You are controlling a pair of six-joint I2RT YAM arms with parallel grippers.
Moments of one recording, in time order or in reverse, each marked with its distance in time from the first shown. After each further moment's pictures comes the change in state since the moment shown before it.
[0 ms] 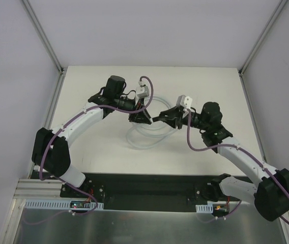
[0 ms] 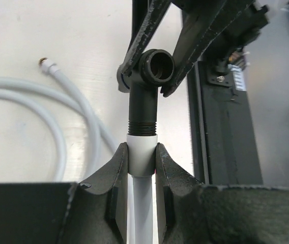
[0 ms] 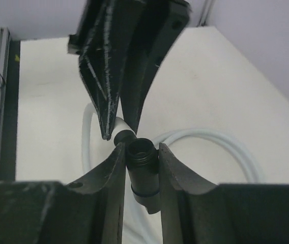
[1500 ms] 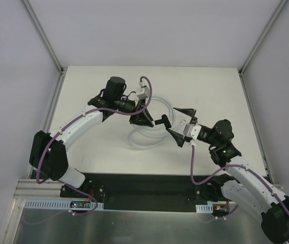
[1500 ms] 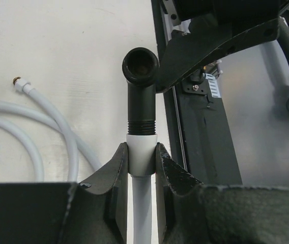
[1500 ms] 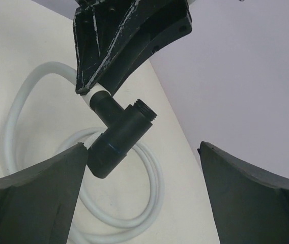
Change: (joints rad) left arm -0.028 -0.040 -0.037 0.080 0.027 -0.080; right arm -0.045 -0.257 -0.232 0.119 0.060 -0.361
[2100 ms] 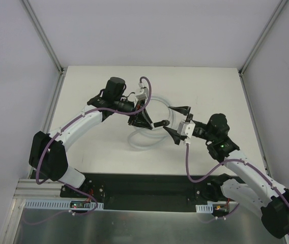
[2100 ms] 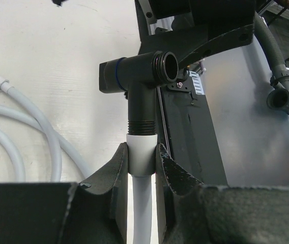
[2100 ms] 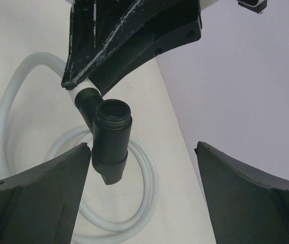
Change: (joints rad) left arm 0.005 -0.006 0.009 -0.056 0.066 -0.004; right arm 0.050 0.082 0.095 -0.103 0.006 -0.163
